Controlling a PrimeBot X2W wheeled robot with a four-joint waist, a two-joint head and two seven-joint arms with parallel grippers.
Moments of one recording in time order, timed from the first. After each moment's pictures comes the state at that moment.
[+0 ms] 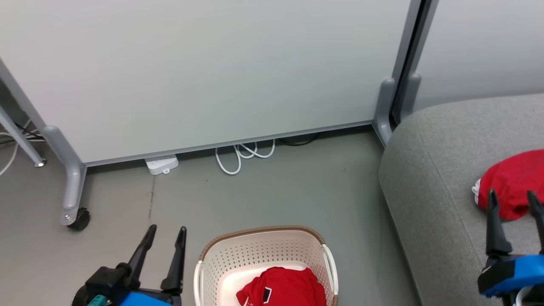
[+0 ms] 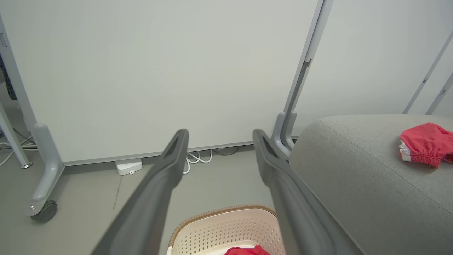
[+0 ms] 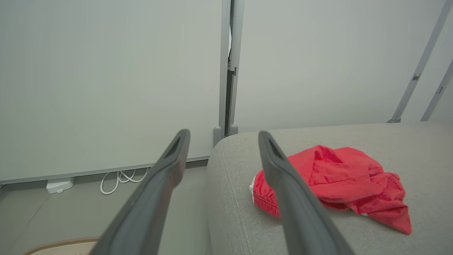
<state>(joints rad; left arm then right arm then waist) -0.08 0.12 -0.19 0.27 -0.30 -0.13 -0.26 -0.02 -0.12 -0.26 -0.02 0.02 0.13 0.00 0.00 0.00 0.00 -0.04</state>
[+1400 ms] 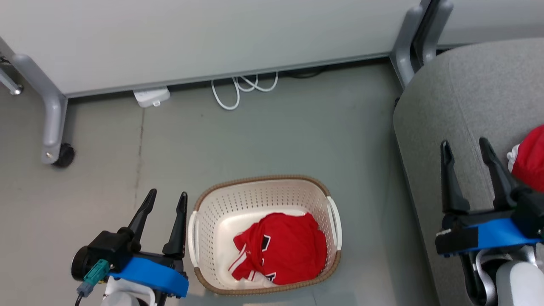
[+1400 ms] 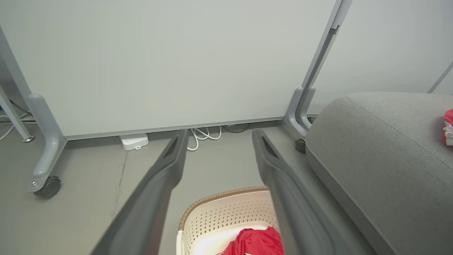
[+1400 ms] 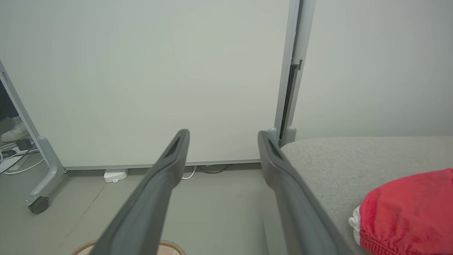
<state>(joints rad) -0.19 0.12 -0.18 0.30 -0.28 -0.13 -0.26 -0.11 -0.06 -0.10 -0.08 0.04 0.13 -0.05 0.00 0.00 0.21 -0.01</state>
